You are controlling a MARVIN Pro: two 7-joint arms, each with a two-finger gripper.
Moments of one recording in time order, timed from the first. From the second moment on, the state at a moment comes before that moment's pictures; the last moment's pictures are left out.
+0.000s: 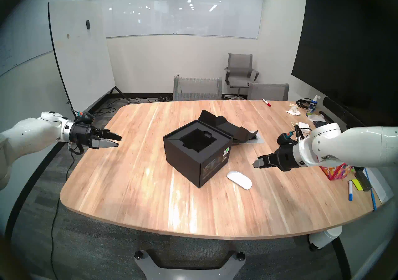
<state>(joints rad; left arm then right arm) 0.22 -0.64 0.18 -0.73 -1.42 0.07 -1.48 0.74 -0.40 -1.26 -1.77 1.99 0.34 0.09</state>
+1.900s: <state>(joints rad) 0.22 -0.65 0.18 -0.73 -1.42 0.07 -1.48 0.74 -0.40 -1.26 -1.77 1.99 0.34 0.09</state>
